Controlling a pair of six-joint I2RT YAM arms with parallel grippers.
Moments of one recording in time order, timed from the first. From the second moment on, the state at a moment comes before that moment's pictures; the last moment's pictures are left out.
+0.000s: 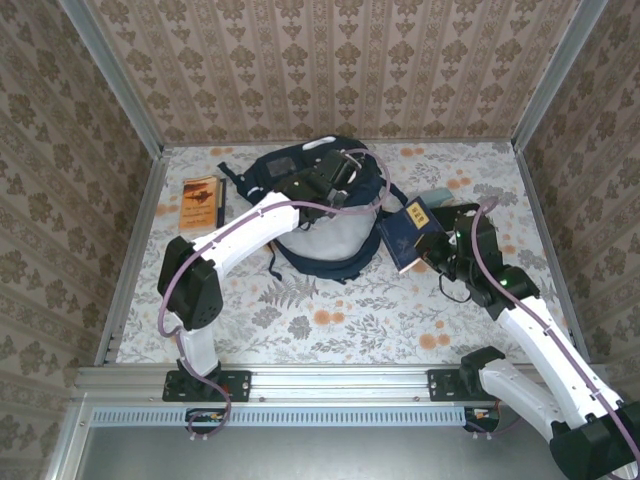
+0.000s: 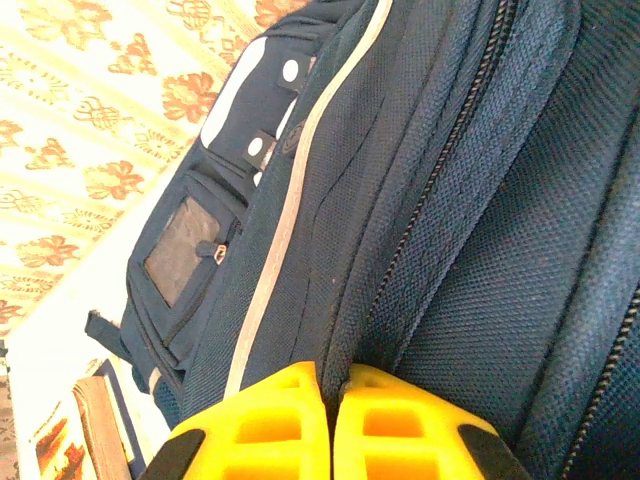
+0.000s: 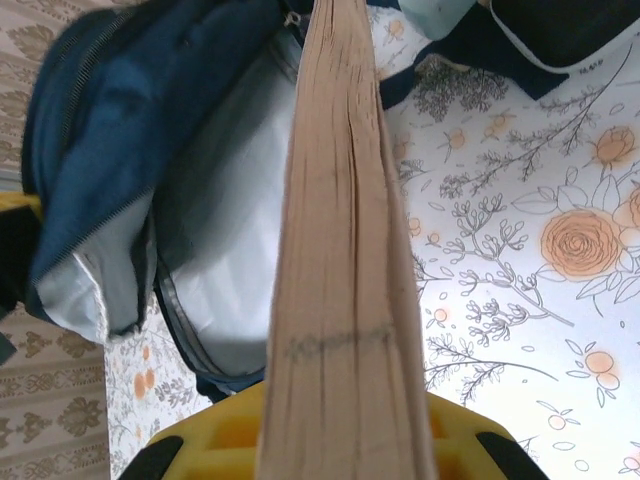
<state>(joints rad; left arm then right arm) -0.82 1.85 1.69 -0.65 -0.49 0.15 0.29 0.83 0.75 -0.55 -0.11 0.94</state>
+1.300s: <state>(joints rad) -0.84 1.77 1.76 -0.69 -0.43 0.10 0.59 1.73 0.87 0.52 0.04 1.17</state>
